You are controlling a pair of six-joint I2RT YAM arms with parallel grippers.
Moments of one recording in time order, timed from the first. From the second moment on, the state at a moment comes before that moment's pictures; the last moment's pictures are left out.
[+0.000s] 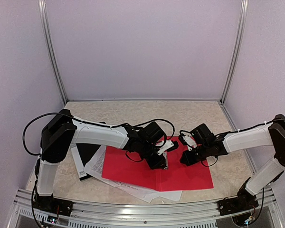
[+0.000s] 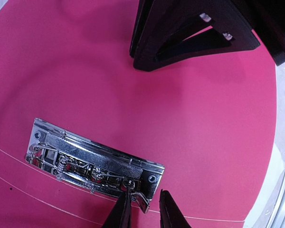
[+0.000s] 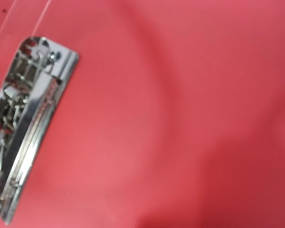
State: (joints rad) left arm -1.06 2.15 1.54 -0.39 0.24 0.06; right arm 0.66 1.52 0.66 -0.14 -0.16 0.27
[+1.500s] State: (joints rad) left arm -1.09 2.21 1.61 -0.40 0.20 0.07; right arm 0.66 1.54 0.66 -0.12 -0.18 0.27
